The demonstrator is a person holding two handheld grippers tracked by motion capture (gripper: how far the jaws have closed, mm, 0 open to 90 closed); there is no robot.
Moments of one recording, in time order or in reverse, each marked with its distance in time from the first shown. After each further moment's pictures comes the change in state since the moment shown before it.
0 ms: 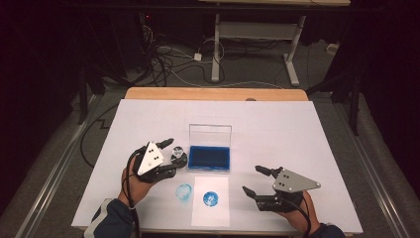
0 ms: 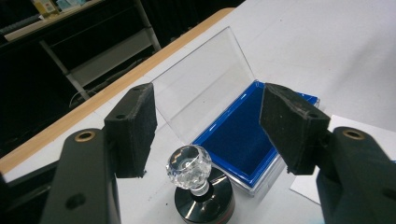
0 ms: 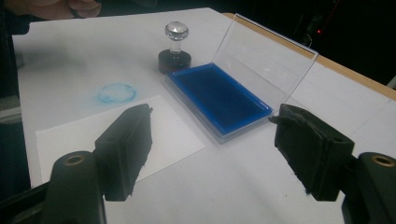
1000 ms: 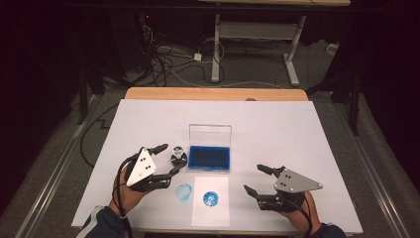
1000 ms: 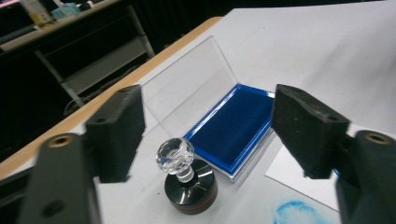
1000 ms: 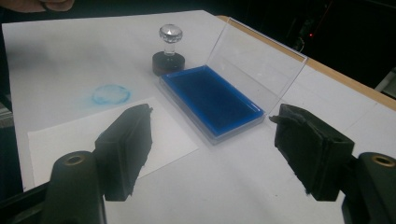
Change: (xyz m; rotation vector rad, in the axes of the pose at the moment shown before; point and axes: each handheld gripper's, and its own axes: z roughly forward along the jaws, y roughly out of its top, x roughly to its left) left arm -0.010 -0.001 -0.031 -0.033 -0.020 0.014; right arm -0.001 0.002 -0.004 -0.008 -0.028 -0.014
